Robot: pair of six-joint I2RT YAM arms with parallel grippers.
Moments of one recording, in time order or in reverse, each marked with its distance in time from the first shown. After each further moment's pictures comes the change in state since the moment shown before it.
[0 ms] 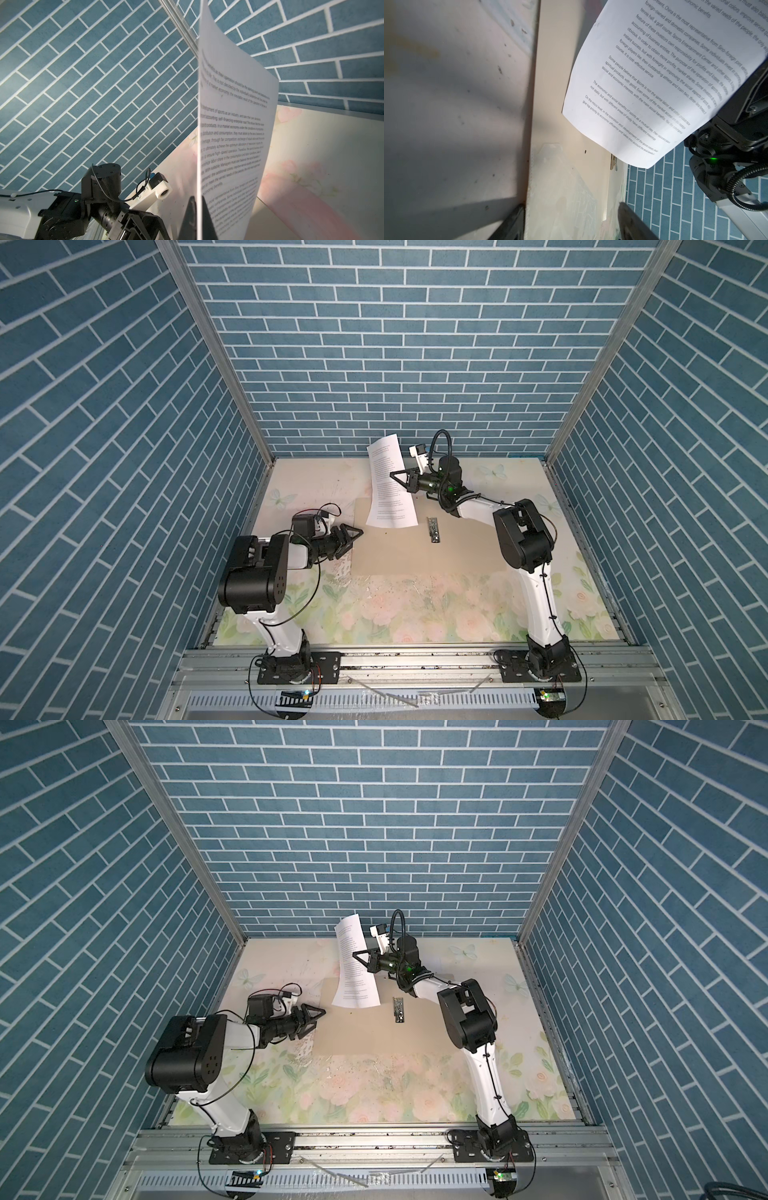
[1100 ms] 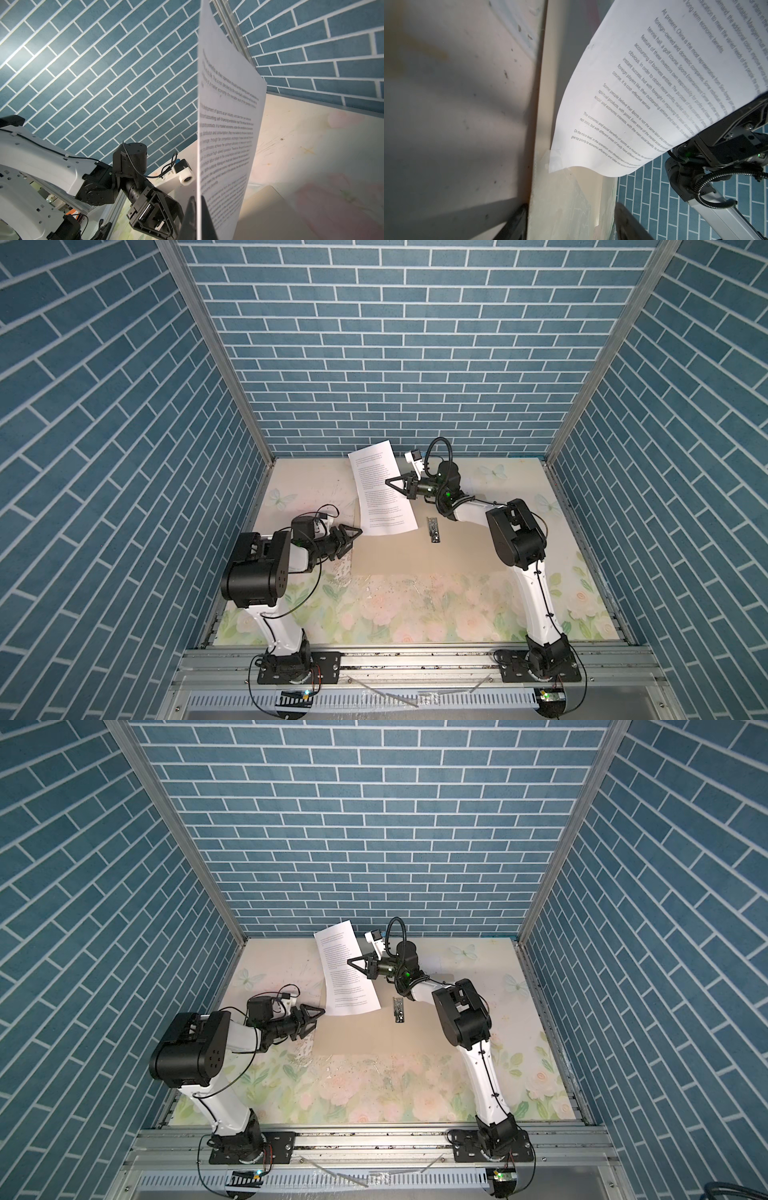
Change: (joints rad) left arm 0.006 0.043 -0.036 0.160 0.024 -0.111; right arm 0.019 0.068 0.007 0.192 -0.190 0.042
